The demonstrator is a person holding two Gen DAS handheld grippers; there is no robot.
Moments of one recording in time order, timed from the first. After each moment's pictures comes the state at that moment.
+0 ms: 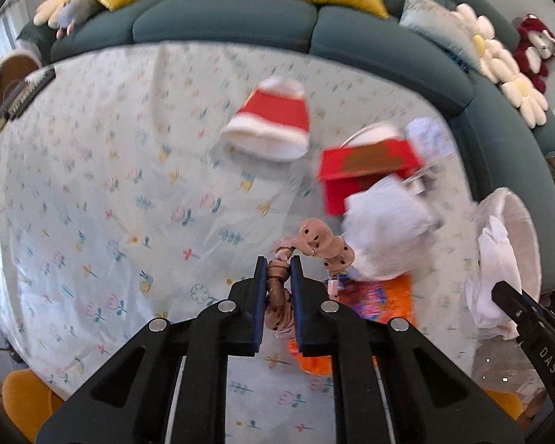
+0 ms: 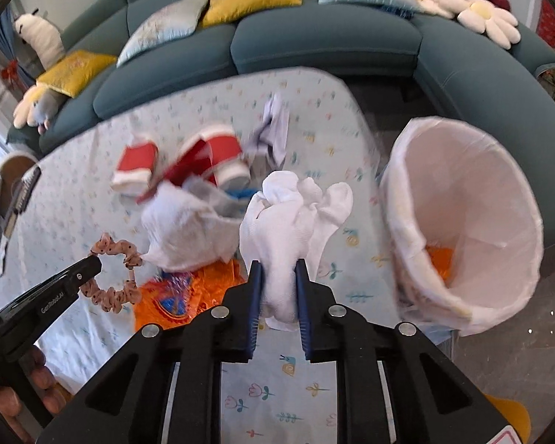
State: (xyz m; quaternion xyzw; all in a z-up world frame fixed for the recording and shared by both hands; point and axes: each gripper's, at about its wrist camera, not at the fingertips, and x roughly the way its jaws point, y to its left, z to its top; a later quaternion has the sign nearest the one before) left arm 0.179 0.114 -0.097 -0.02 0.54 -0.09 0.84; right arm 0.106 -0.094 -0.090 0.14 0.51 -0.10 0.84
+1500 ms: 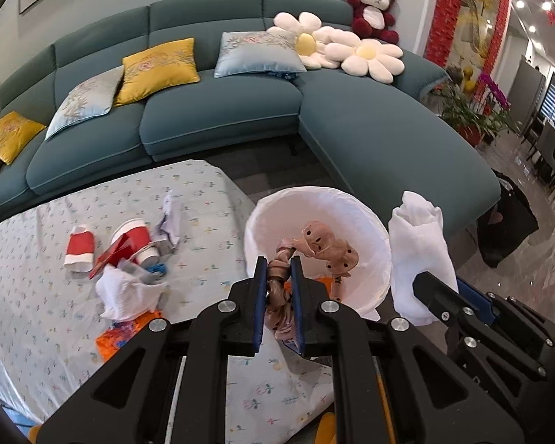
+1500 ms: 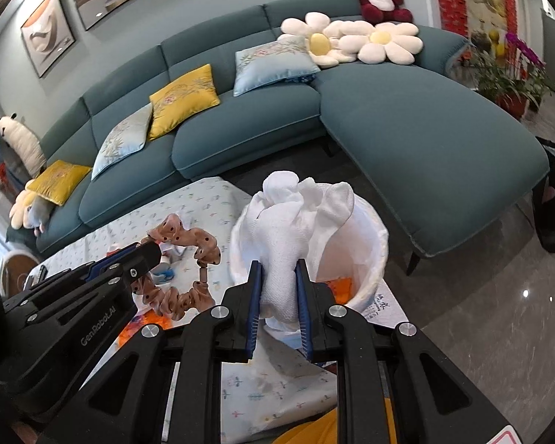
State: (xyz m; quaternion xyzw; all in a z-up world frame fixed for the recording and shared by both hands) left arm 0.055 -0.140 0.021 0.11 0.41 -0.30 0.85; right arm -0.047 -0.242 0.005 0.22 0.37 -0.20 0.88
